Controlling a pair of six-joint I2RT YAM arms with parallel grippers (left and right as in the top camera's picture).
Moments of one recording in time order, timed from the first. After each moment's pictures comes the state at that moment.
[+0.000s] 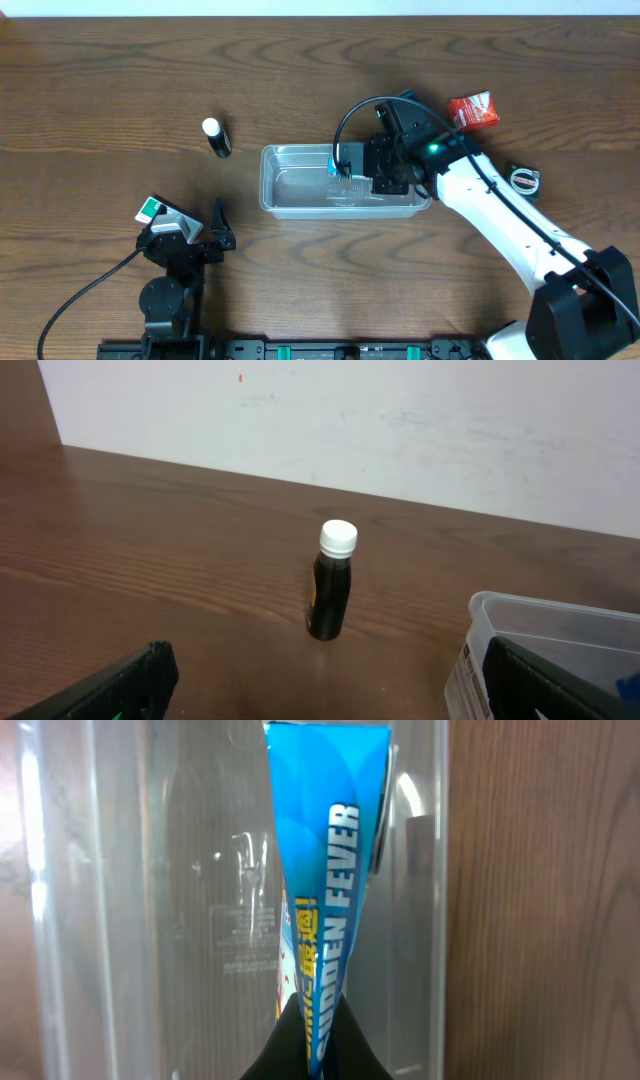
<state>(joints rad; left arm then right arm) 0.01 0.02 0.02 -0.12 -0.03 -0.16 0.50 1.64 1.19 -0.66 -0.18 -1.03</state>
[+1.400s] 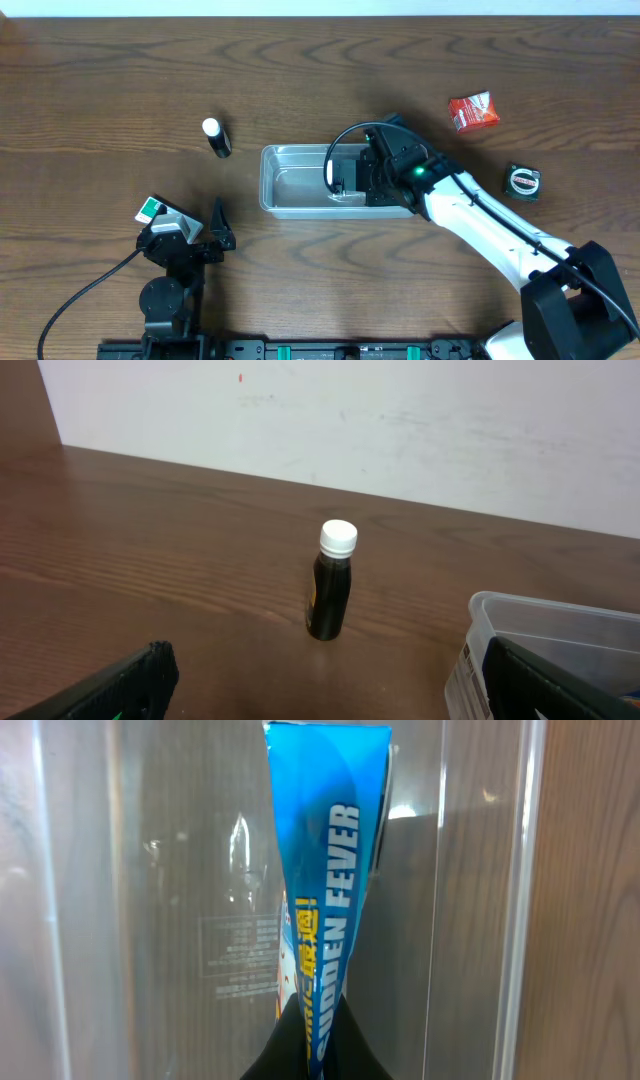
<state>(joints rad) 0.01 0.02 0.02 -0.12 -0.03 -0.16 0.57 1.64 1.04 -0.45 -0.07 -1.02</state>
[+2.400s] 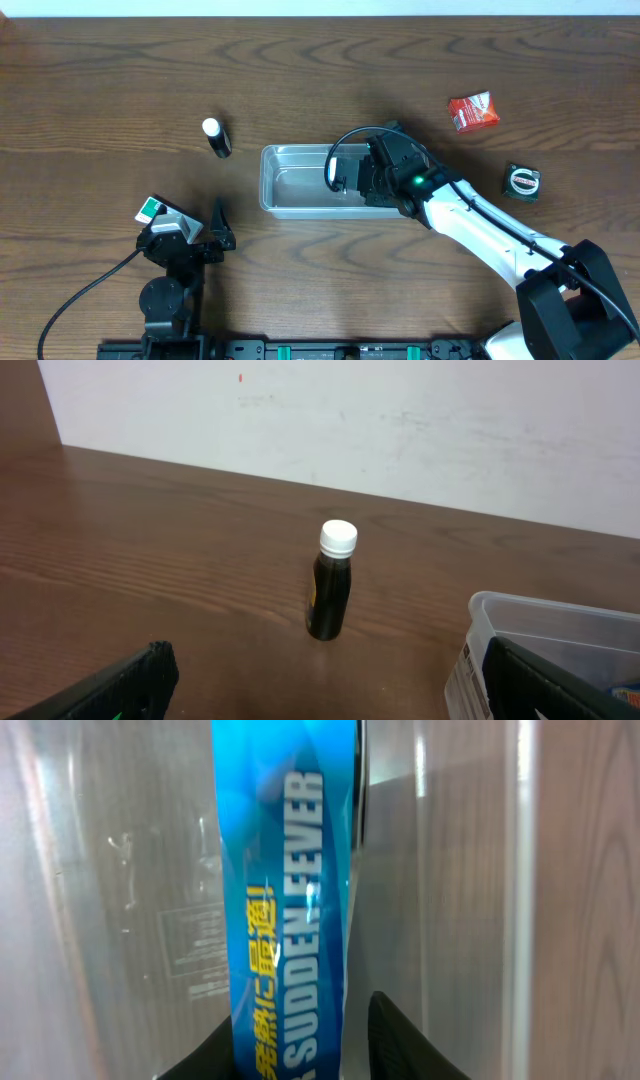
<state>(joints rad) 0.01 0.02 0.02 -0.12 -0.03 -0.16 0.57 1.64 0.97 -0.33 0.00 -0.95</state>
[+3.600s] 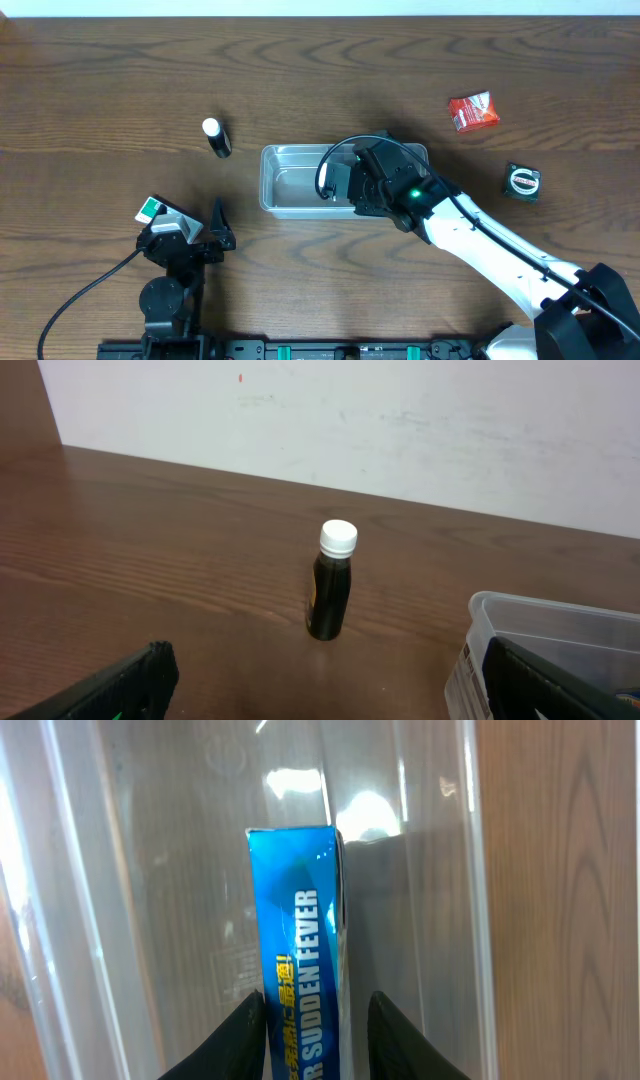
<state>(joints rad) 0.01 0.02 0.02 -0.12 -0.03 -0.16 0.65 1.55 0.97 -0.38 0.02 -0.83</state>
